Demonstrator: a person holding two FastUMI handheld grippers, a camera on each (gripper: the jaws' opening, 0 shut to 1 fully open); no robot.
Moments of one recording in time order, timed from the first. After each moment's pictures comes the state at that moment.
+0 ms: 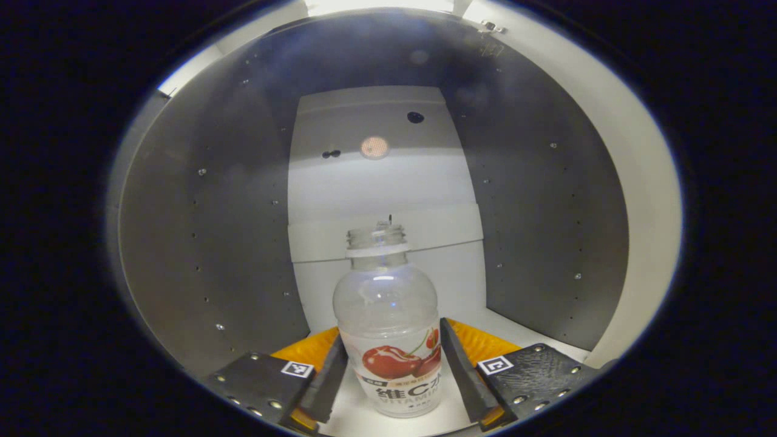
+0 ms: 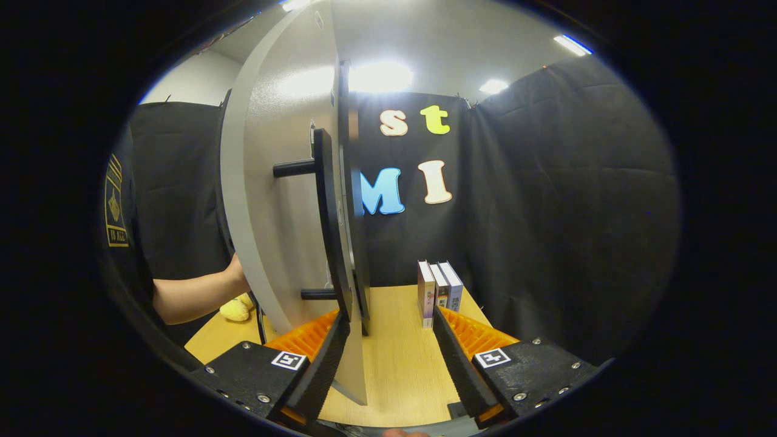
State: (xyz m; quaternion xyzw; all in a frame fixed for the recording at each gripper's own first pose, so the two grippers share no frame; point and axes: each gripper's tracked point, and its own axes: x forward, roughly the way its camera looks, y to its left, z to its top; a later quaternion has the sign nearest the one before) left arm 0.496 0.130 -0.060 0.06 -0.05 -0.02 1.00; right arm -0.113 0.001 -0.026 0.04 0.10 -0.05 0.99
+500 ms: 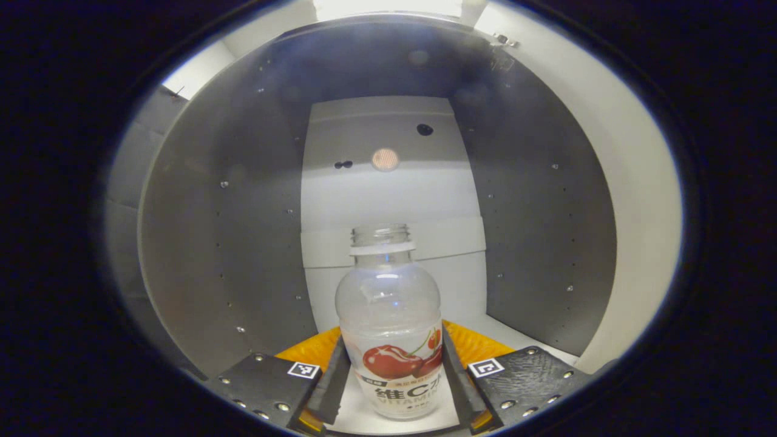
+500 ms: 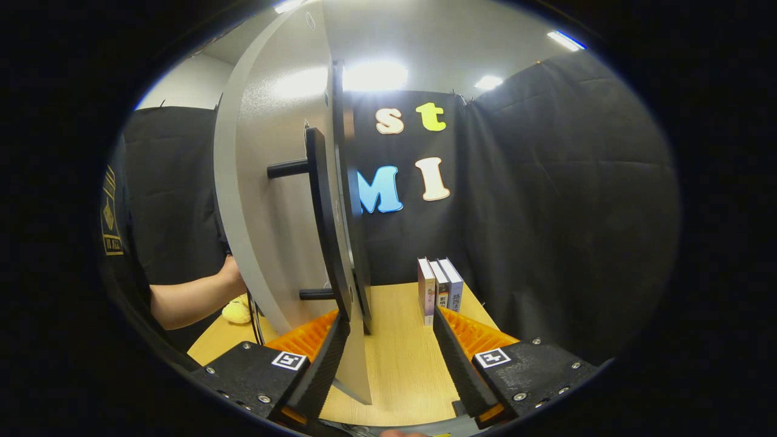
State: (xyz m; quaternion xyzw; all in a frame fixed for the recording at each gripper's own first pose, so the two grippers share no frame) left arm 0.481 0.132 -0.049 0.05 -0.06 -0.02 1.00; right arm -0.113 0.000 -0.025 0.04 0.10 -0.05 0.99
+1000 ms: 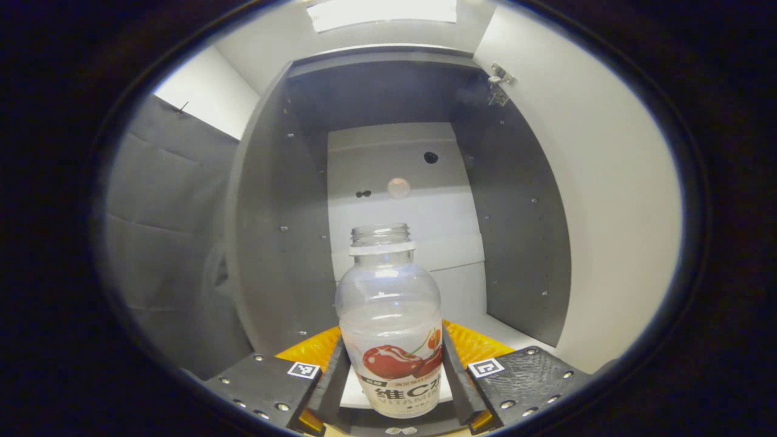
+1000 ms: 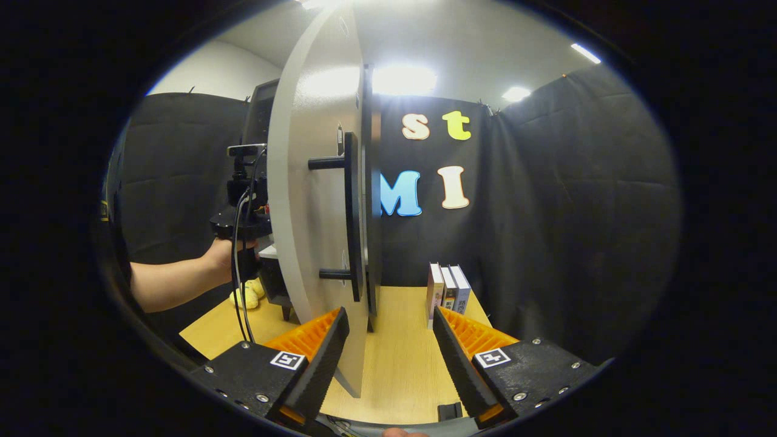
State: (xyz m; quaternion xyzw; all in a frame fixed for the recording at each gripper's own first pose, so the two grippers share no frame) left arm 0.451 0.143 -0.027 0.06 -0.08 0.01 1.00; right arm -0.140 0.003 -0.025 -0.01 0.09 0.02 1.00
